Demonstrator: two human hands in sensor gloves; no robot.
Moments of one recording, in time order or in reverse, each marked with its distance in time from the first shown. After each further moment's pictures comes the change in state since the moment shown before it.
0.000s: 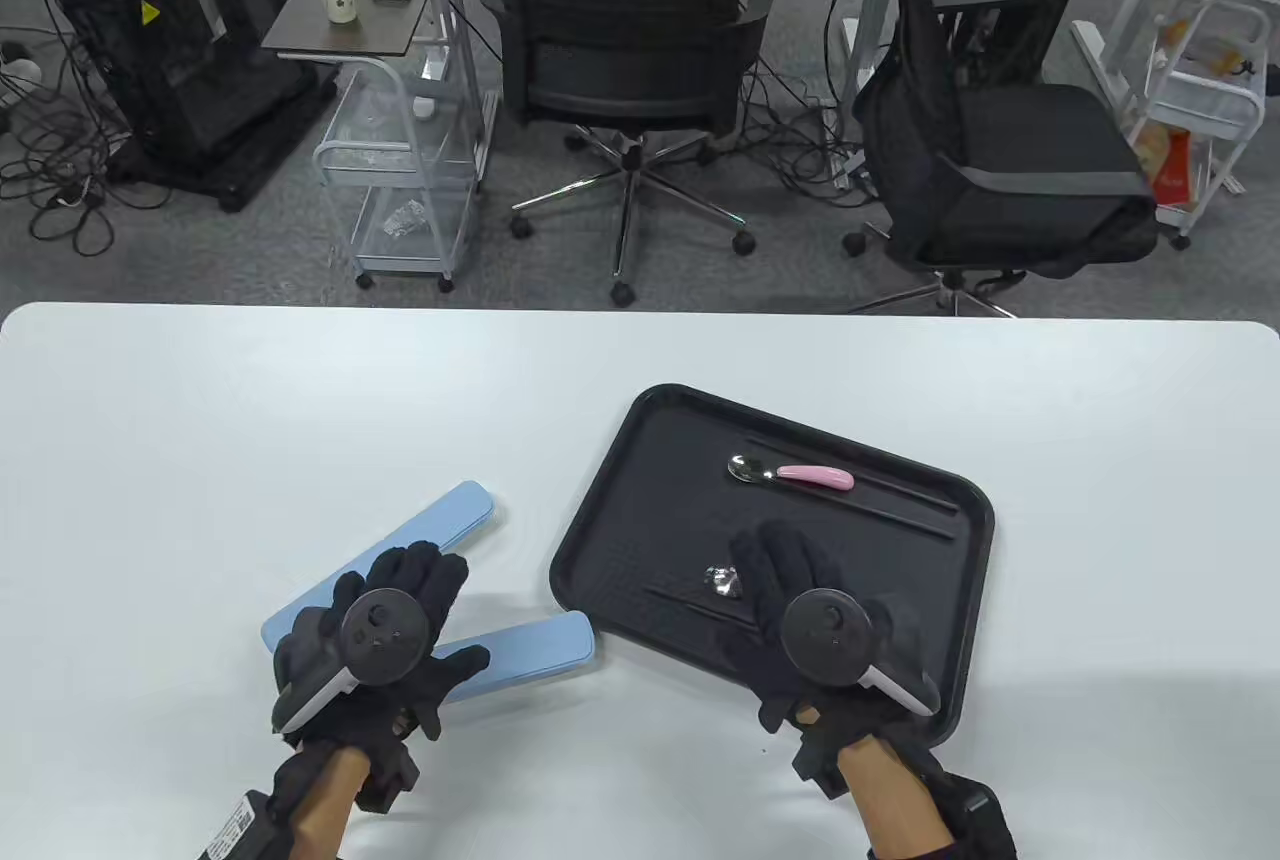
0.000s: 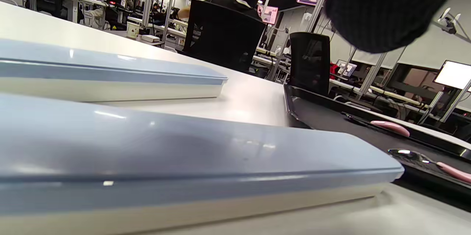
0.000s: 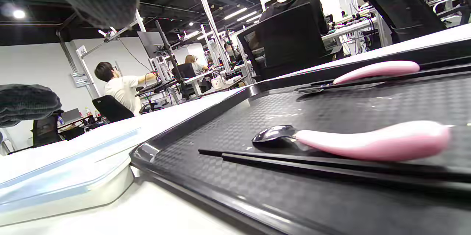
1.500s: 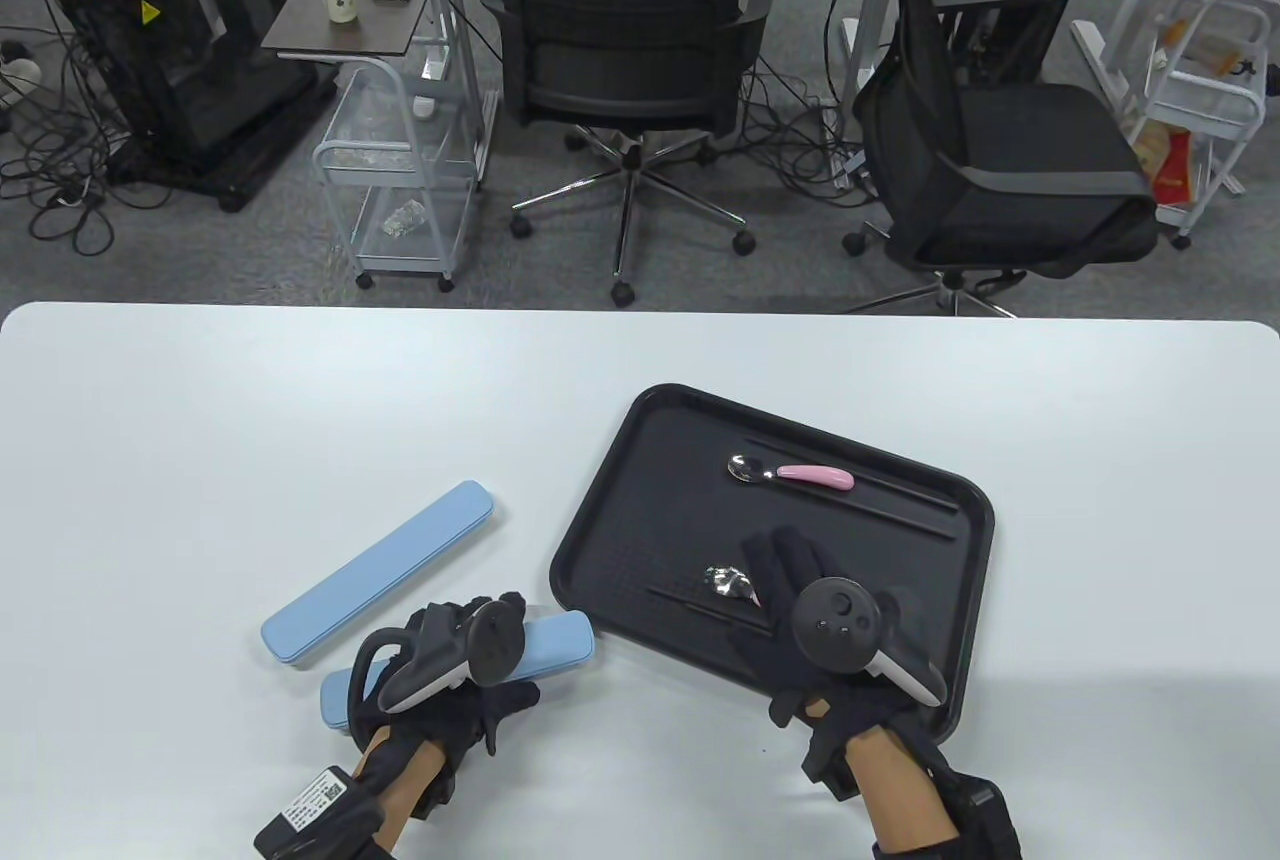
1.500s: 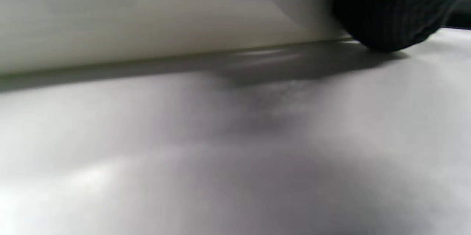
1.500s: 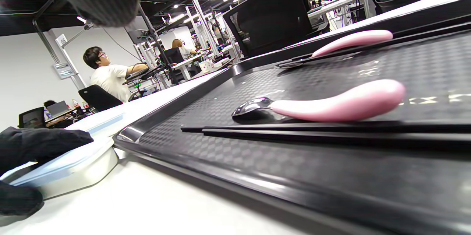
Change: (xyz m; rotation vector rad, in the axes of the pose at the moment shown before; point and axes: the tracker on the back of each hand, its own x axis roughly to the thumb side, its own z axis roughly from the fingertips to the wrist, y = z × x) left_hand 0.035 -0.069 -0.031 -0.218 -0.006 -0.271; right_hand -0.018 0.008 -0.004 0.079 0.064 -0.033
